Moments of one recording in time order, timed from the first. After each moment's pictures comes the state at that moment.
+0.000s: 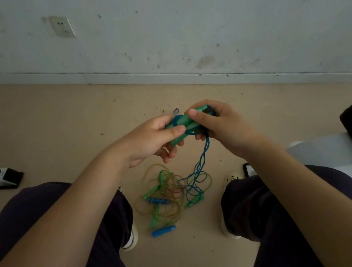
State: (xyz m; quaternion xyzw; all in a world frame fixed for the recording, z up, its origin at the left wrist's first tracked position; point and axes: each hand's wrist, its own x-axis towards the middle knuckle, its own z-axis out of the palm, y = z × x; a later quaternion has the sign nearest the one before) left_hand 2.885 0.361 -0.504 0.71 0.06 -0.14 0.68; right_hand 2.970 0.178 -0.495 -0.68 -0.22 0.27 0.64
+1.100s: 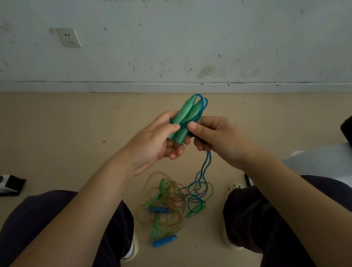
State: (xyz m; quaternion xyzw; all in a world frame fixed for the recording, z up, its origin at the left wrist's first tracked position) left_hand 2.888 0.355 -0.498 0.62 0.03 -0.09 0.78; right_hand 2.967 0.184 -0.499 -0.69 -0.25 0.27 0.62
